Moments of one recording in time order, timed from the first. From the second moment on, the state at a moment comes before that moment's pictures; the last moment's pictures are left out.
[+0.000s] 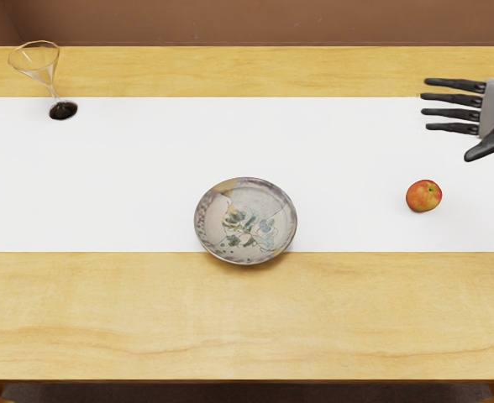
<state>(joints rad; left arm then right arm) -0.07 0.00 -0.05 -0.23 0.03 0.03 -0.01 1.00 -1.09 0.39 1.20 0.17 0.61 -0.31</state>
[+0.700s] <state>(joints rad) -0.07 0.00 -0.05 -0.23 0.03 0.03 -0.01 0.99 -1.03 0.34 1.56 -0.43 -0.11 -0.56</state>
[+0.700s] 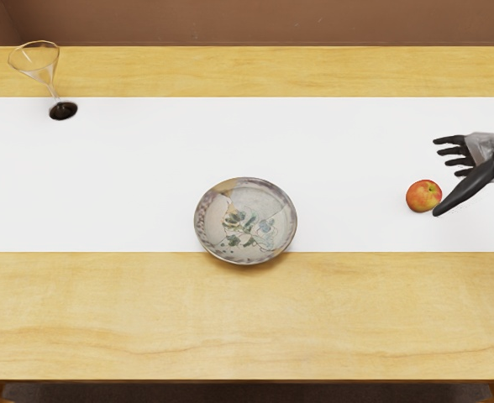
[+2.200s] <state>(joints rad) -0.07 0.00 -0.05 -0.23 0.03 0.03 -0.01 0.89 -0.73 0.25 1.48 -0.66 -0.61 -0.61</state>
